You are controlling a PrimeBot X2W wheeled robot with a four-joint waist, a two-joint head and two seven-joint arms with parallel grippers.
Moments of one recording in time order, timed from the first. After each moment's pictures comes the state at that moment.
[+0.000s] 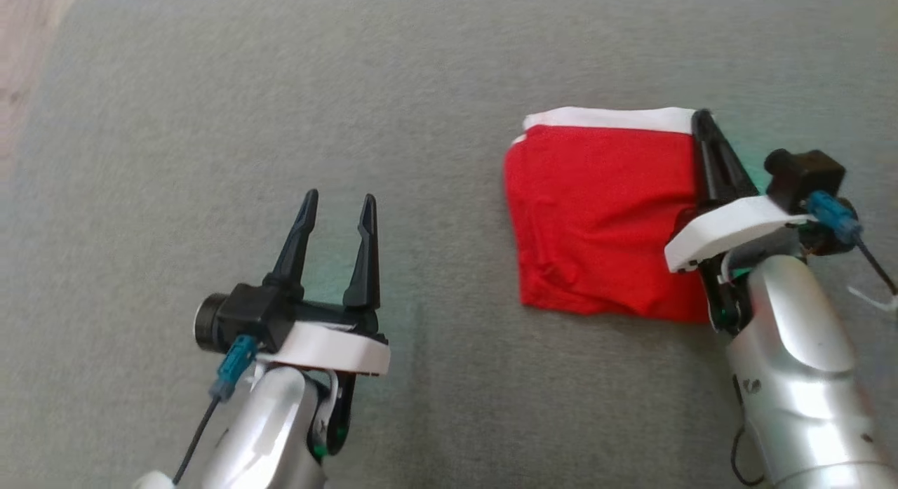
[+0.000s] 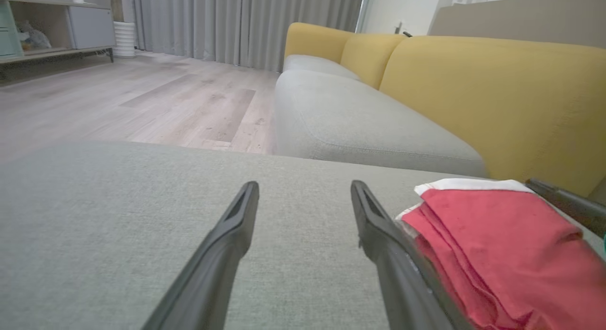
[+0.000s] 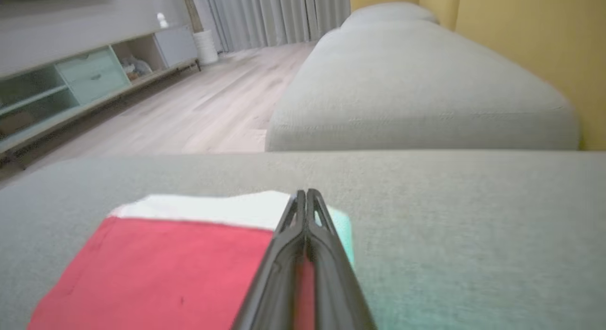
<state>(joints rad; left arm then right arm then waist) -0.29 0.05 -0.38 0.29 -0.33 0.04 -0.26 -0.53 -0.06 0.03 0.62 0.11 0.13 -0.19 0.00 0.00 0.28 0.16</state>
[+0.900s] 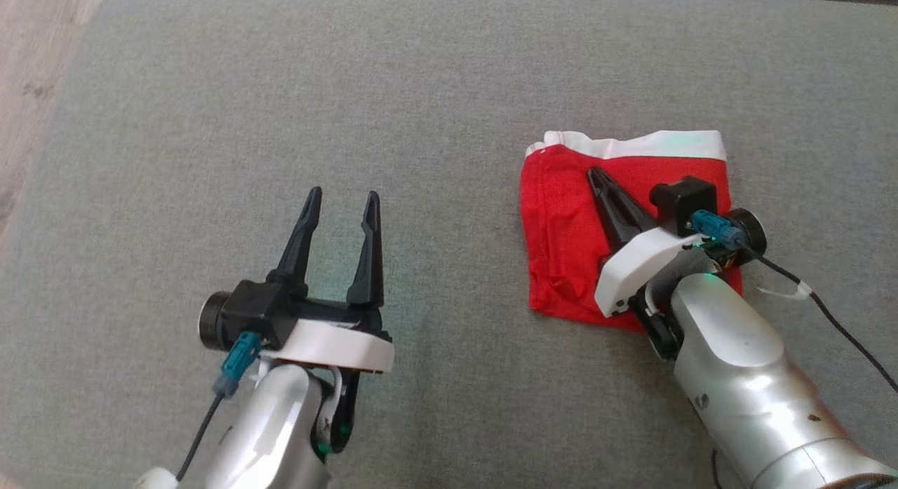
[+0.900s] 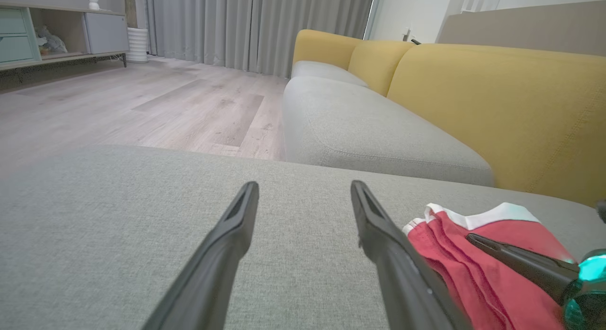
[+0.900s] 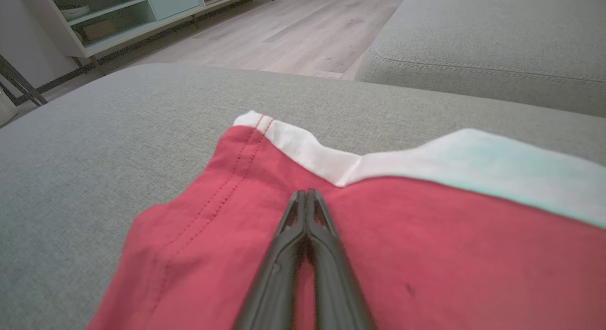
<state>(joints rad) -0.31 0.04 -0.40 0.29 -0.35 0.05 -0.26 -0.63 -0.07 0.39 0.92 0.19 0.13 -0.24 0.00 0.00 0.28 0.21</state>
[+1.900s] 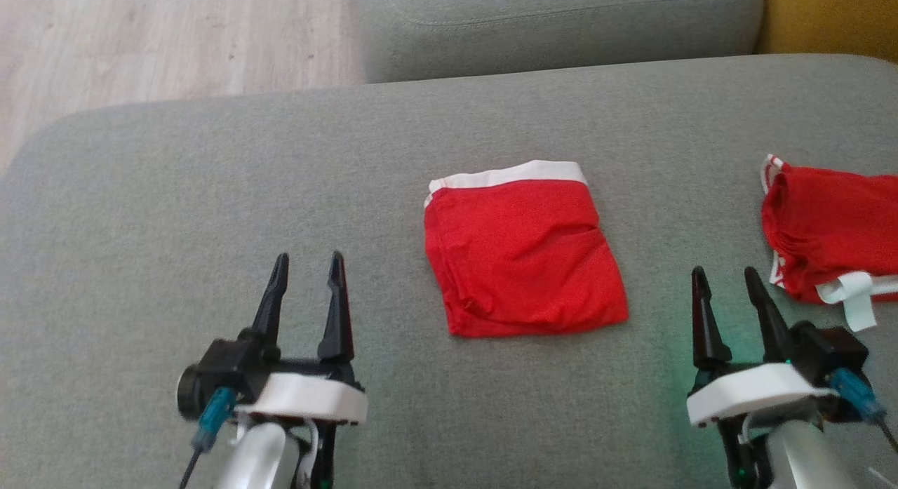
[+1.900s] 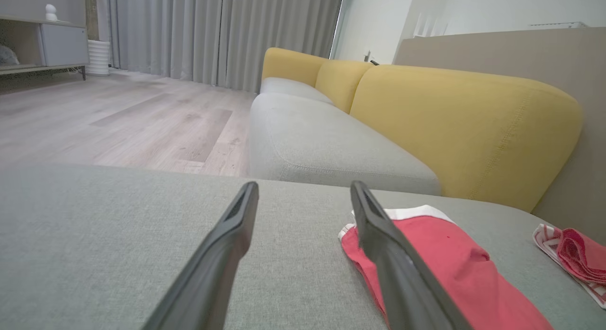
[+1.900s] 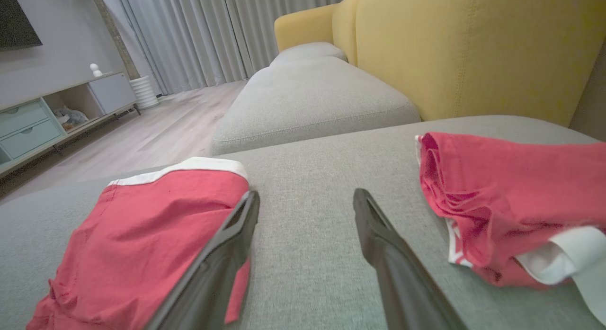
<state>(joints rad) -0.17 0.04 -0.32 0.29 -0.35 0.06 -0.26 -0.11 -0.05 -0.01 0.41 0.17 0.13 -0.25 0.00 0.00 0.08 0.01</state>
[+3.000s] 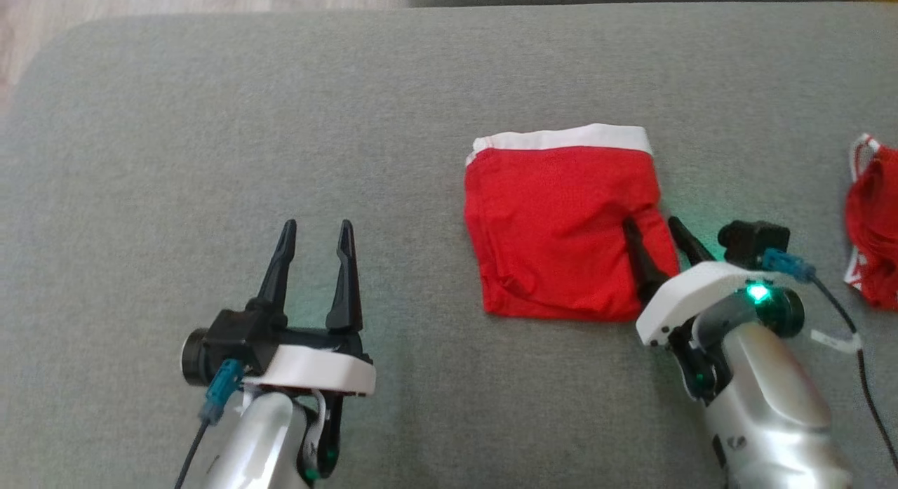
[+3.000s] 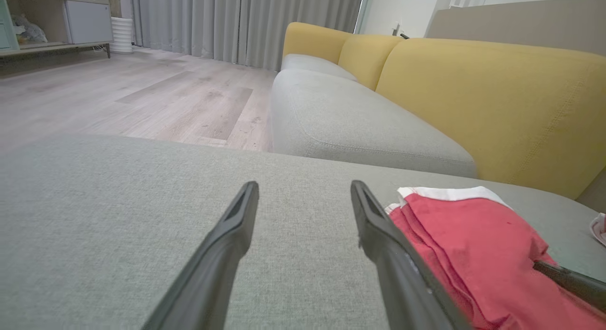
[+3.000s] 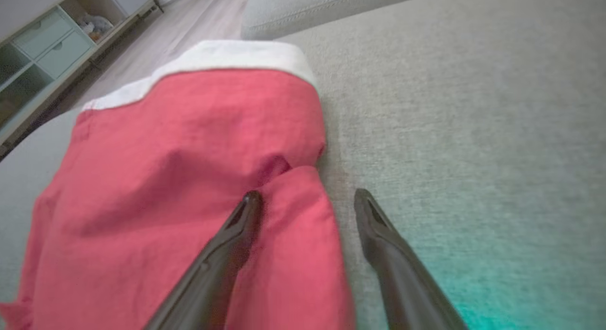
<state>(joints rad) -0.23 0.05 -0.34 0.29 -0.35 0.07 -0.26 -0.41 -0.05 0.12 0.69 0.32 0.13 -0.01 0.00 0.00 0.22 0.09</state>
